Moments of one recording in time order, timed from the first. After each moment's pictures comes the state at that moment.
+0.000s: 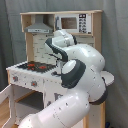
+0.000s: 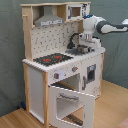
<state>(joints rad) -1.14 0.89 1.92 -1.88 -0.99 1.37 0.11</state>
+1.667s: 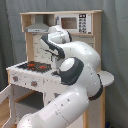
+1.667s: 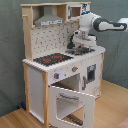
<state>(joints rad) -0.98 0.89 1.90 -1.77 -0.99 1.38 0.09</state>
